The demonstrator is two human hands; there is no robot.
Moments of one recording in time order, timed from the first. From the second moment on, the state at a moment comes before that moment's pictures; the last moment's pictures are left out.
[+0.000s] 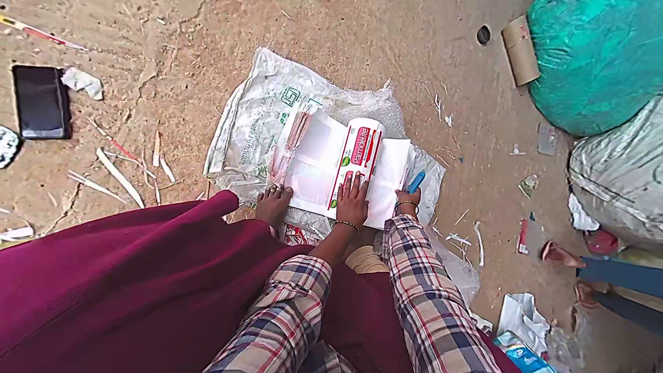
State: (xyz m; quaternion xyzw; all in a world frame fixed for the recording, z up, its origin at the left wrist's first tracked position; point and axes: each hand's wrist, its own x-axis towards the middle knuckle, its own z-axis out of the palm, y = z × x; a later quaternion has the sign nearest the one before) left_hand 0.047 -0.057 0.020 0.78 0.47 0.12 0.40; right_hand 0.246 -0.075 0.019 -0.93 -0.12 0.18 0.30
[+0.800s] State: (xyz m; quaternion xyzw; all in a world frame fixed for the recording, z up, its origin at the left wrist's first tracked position) left_hand 0.061 -0.015 0.062 0.62 0.61 -0.06 0.49; right_hand 0.218 -0.065 0.018 -0.95 -0.17 0.25 0.10
